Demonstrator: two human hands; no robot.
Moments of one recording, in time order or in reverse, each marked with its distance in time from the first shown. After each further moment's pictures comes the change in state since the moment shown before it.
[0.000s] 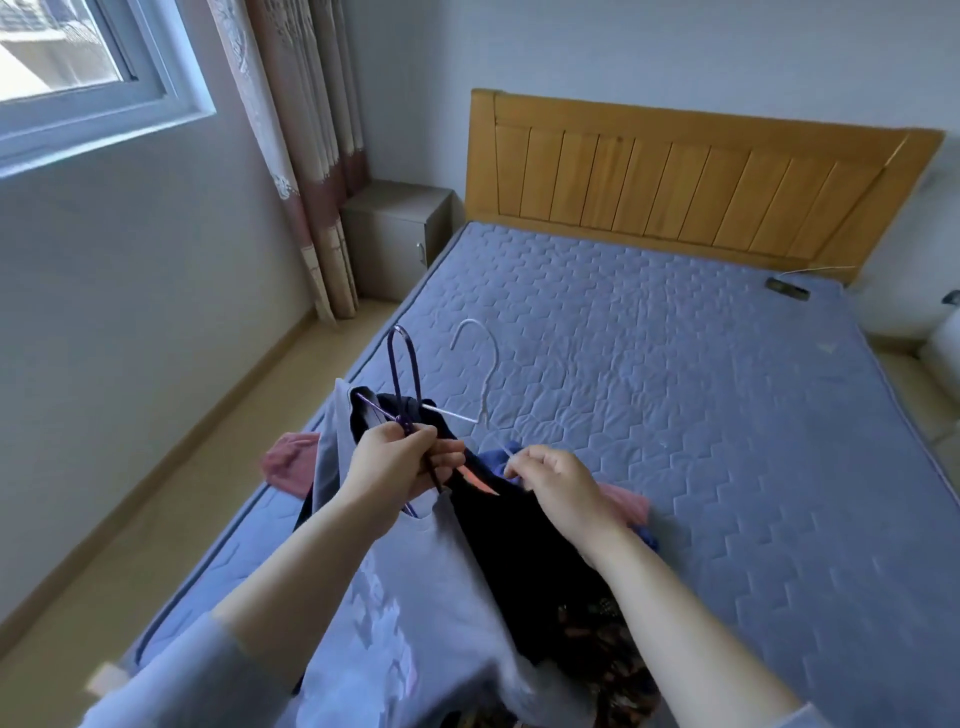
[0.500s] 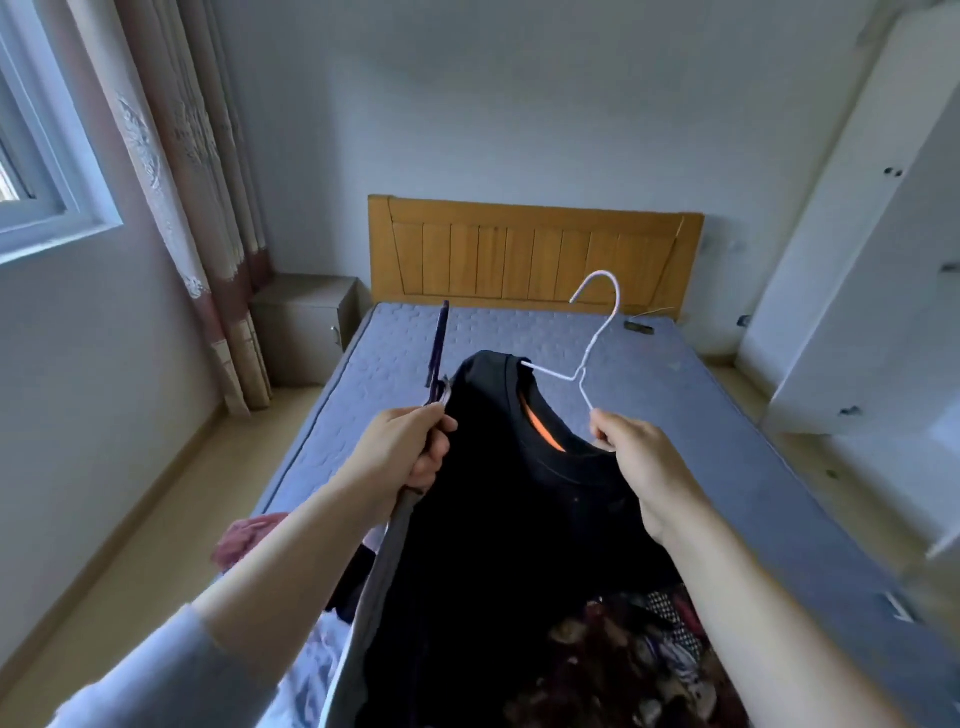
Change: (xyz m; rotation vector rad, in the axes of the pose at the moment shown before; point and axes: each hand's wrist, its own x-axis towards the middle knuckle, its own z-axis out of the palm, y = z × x) left_hand -0.128 0.076 -0.060 0.202 -0.474 0.143; right_hand -0.176 -0.092 -0.008 0.185 0.583 -0.033
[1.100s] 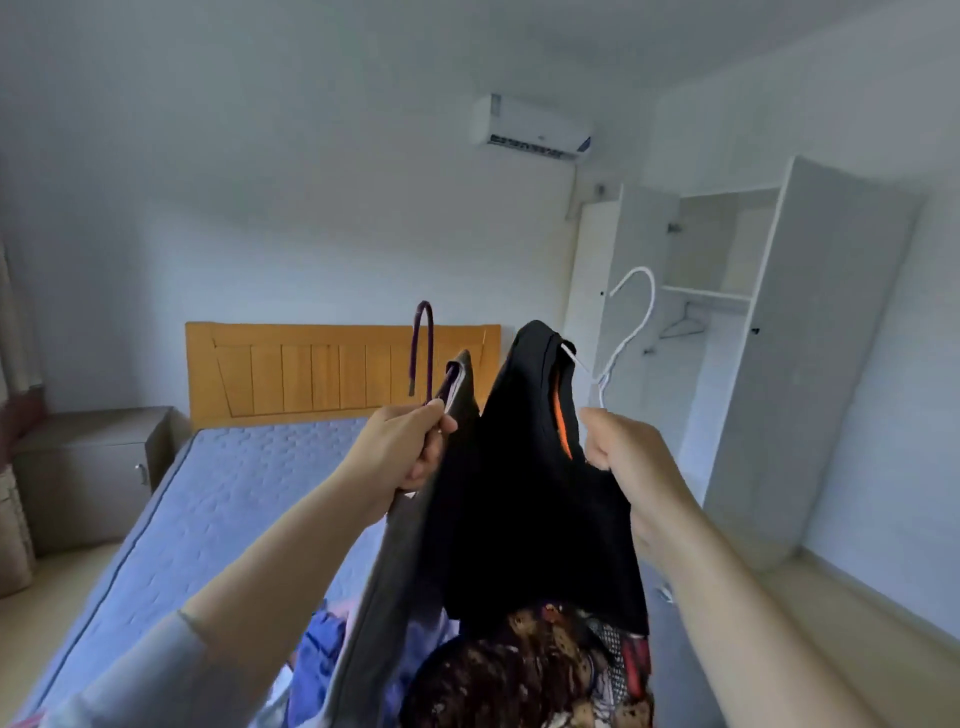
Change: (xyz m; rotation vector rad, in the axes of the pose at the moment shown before) left_hand -0.157 0.083 0.145 0.087 -0.412 0.292; right_hand -0.215 -0.113 -0.172 0.033 0.406 -0.140
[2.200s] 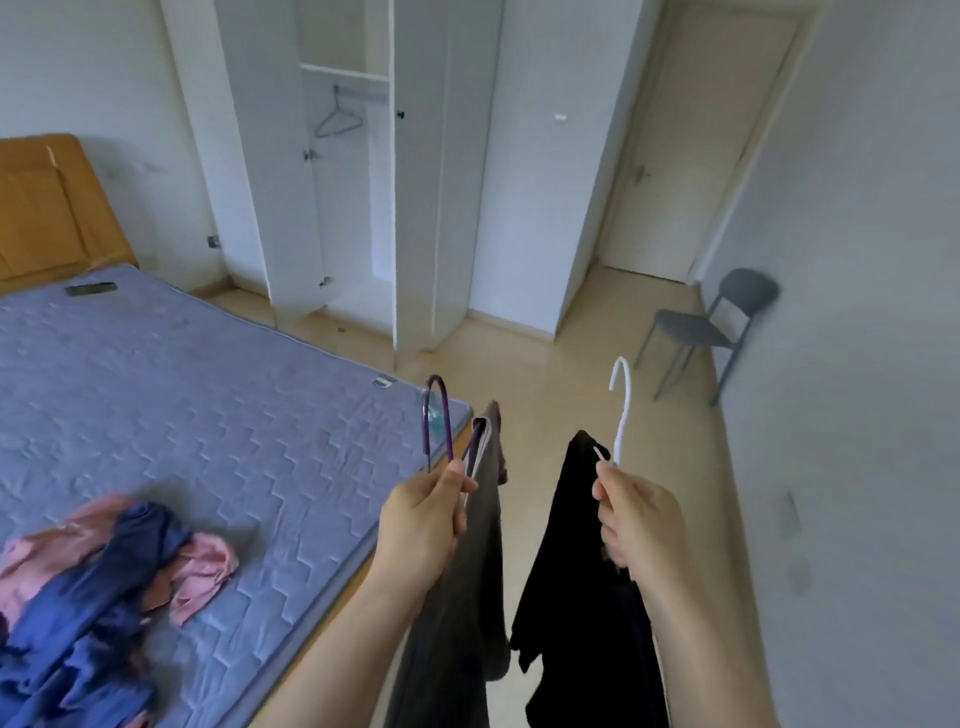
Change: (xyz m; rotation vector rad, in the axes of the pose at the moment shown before) left_hand -0.144 -0.167 0.235 0.111 -0.560 -0.267; right_hand -0.242 0.150 -0.186 -0.061 0.793 0.470
